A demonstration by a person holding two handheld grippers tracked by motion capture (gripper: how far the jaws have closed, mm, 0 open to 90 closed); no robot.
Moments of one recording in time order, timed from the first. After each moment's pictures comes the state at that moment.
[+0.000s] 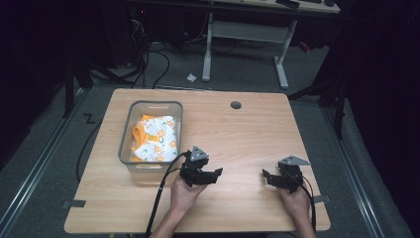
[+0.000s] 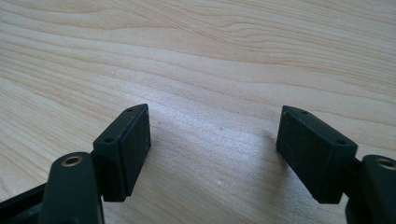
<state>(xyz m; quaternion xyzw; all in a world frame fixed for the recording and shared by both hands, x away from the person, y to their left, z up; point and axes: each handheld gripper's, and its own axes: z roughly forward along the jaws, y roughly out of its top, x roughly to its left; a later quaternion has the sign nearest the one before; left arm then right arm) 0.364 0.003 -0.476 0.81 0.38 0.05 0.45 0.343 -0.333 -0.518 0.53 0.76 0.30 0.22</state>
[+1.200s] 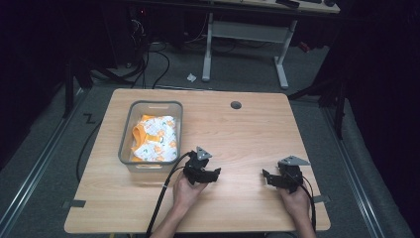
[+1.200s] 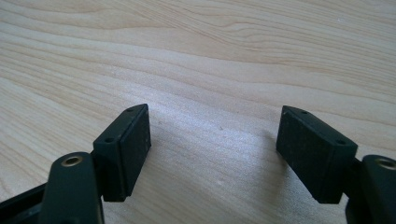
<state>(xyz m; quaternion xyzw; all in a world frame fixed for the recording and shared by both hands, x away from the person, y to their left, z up) 0.381 -0.011 -0.506 0.83 0.39 0.08 0.39 0.343 -0.333 -0.518 0.53 0.76 0.30 0.22</state>
